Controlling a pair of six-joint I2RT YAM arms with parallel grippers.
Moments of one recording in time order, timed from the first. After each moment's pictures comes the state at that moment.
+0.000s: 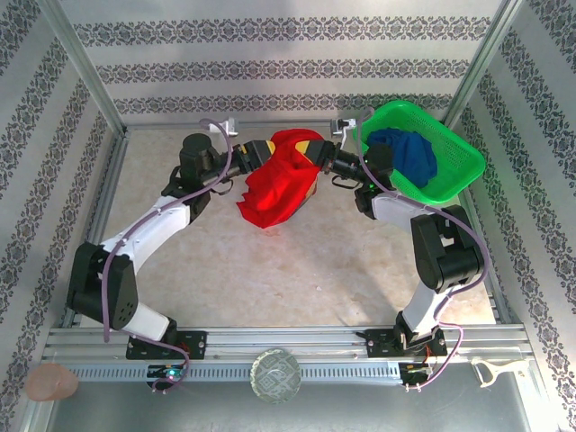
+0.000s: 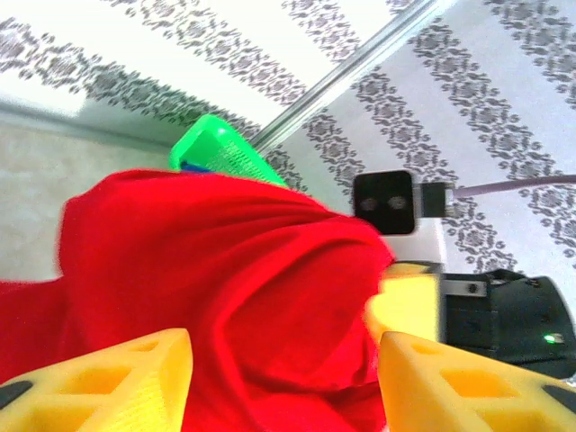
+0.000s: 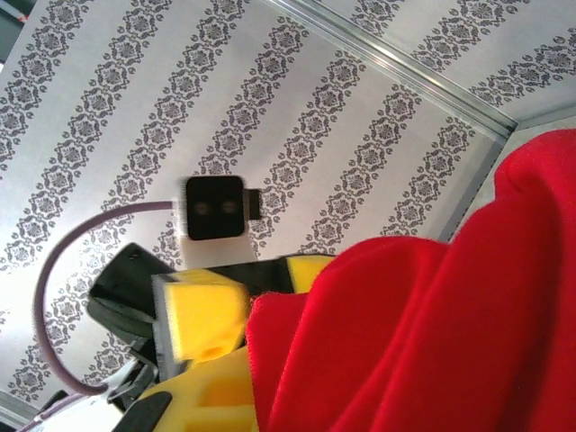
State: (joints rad) left arm -0.34 1.49 1.10 0.30 0.55 -0.78; right arm 0.29 1.74 1.01 1.05 -0.92 1.33
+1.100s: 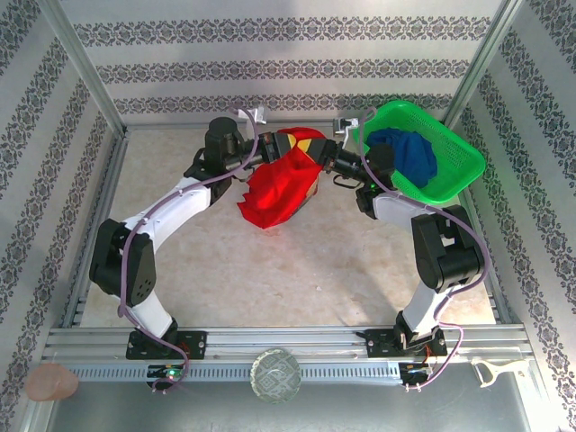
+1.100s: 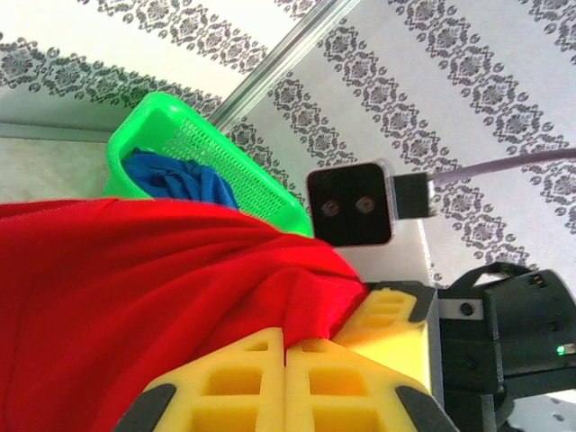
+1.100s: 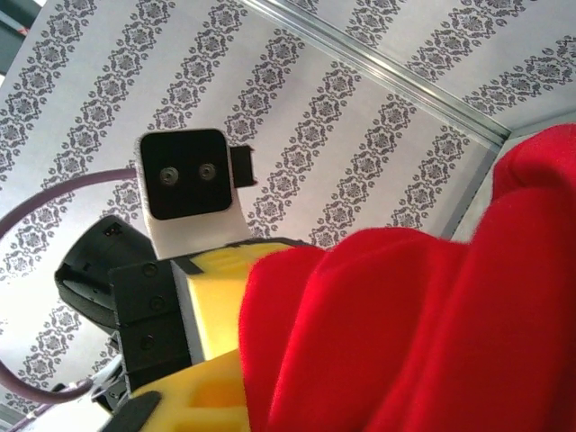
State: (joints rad) left arm -0.41 1.68 1.34 0.24 0.59 -0.73; right arm 0.28 1.74 1.00 1.05 -0.90 1.33
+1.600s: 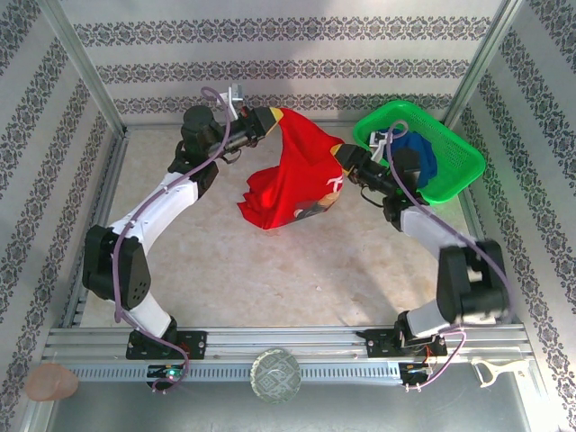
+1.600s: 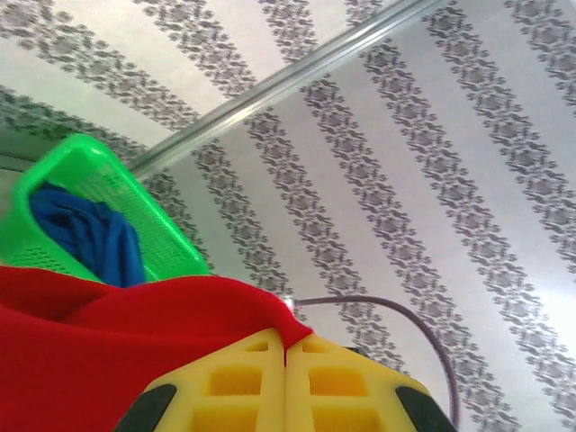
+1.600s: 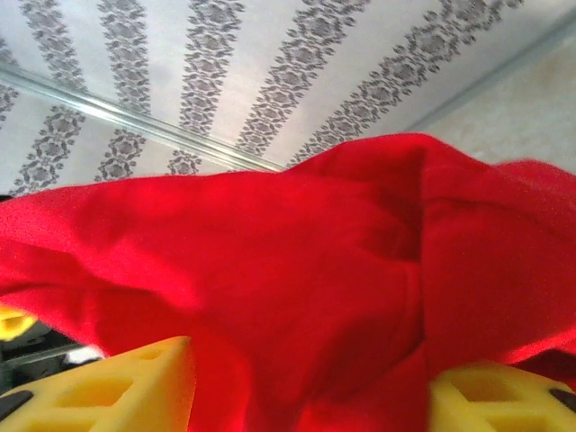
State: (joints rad) left arm -0.33 1.64 1.37 0.41 0.66 -1.14; right arm 0.15 1.44 0.85 0.50 -0.70 1.05
